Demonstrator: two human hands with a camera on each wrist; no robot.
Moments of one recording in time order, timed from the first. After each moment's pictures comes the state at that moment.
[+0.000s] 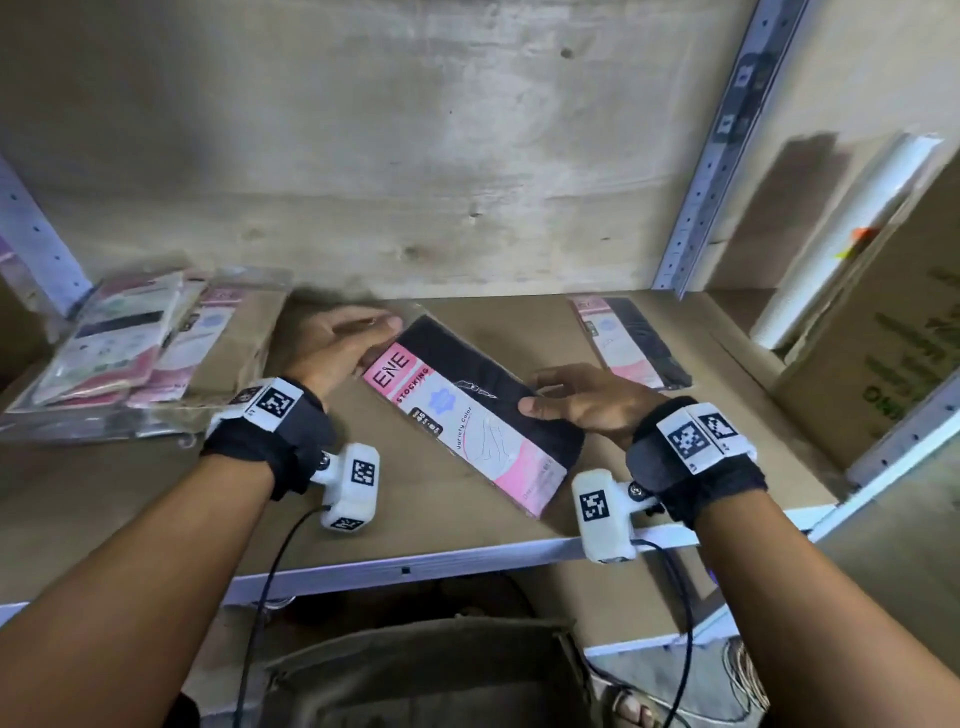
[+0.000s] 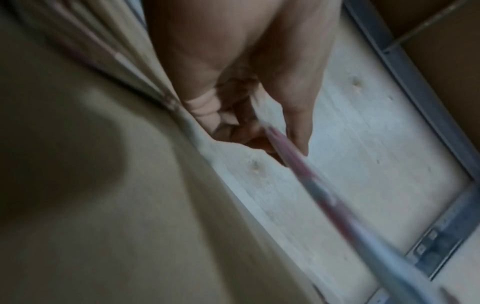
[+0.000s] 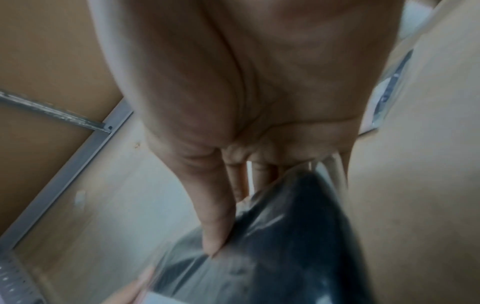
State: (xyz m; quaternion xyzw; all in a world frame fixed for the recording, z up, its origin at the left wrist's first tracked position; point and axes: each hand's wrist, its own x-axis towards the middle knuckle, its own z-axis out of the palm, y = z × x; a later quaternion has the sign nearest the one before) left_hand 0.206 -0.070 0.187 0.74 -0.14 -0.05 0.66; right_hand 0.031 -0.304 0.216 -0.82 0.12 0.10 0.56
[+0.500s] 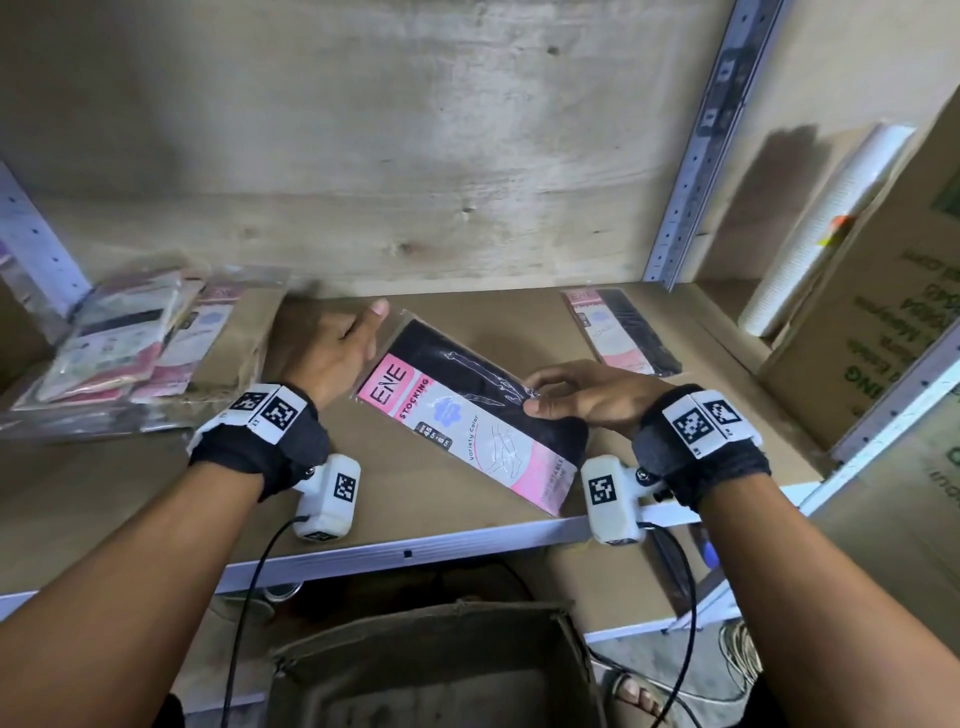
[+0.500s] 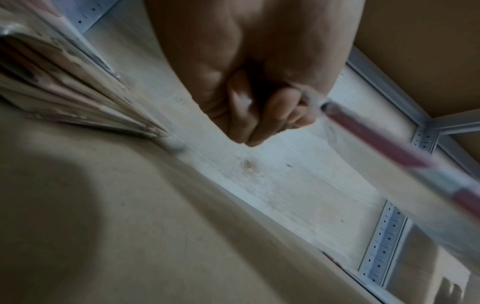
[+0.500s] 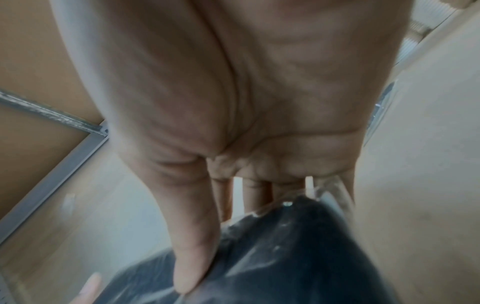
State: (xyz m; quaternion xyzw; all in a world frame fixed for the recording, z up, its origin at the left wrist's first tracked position) left_hand 0.190 -0.065 0.193 0.85 -0.22 0.03 0.48; right_hand 0.018 -0.311 0.215 -0.81 0.10 0.14 0.57
